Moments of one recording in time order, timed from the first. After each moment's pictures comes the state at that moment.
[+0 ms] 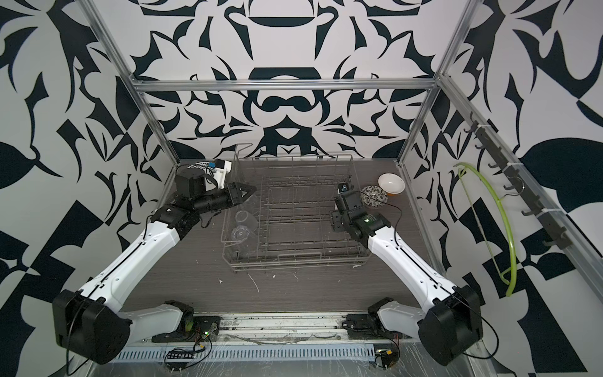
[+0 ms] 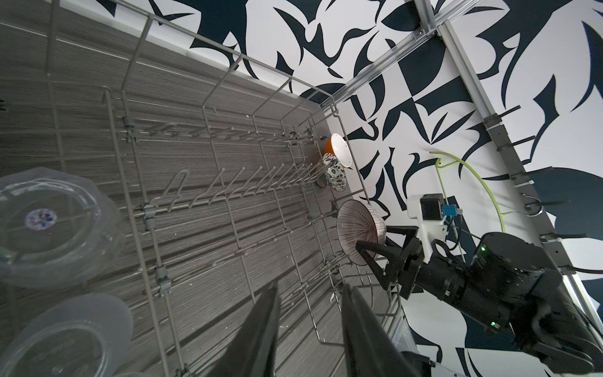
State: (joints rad) left arm -0.35 1.23 1.06 -0.23 0.57 -0.66; right arm 0.45 1.21 0.98 -0.68 0.30 0.21
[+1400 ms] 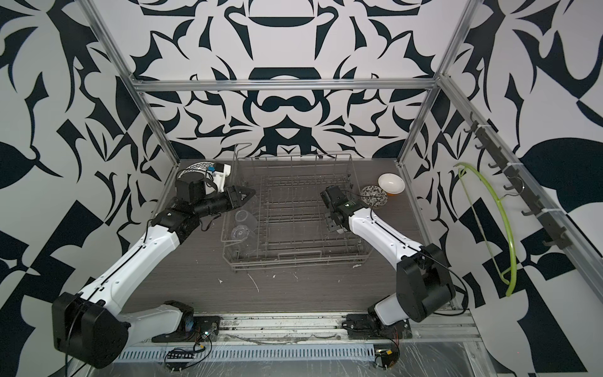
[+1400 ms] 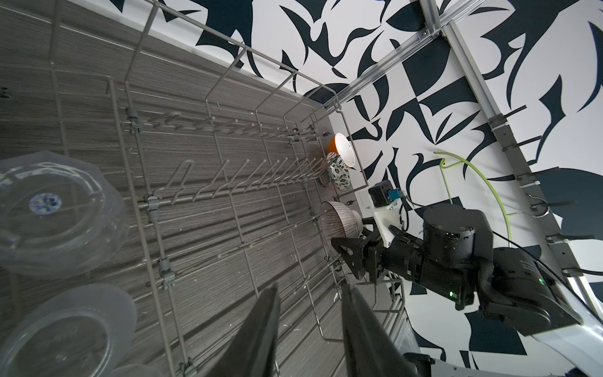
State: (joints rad) left arm -0.35 1.21 1.01 -0.20 0.56 -0.67; right arm 0.46 1.48 1.09 -0.74 0.35 0.13
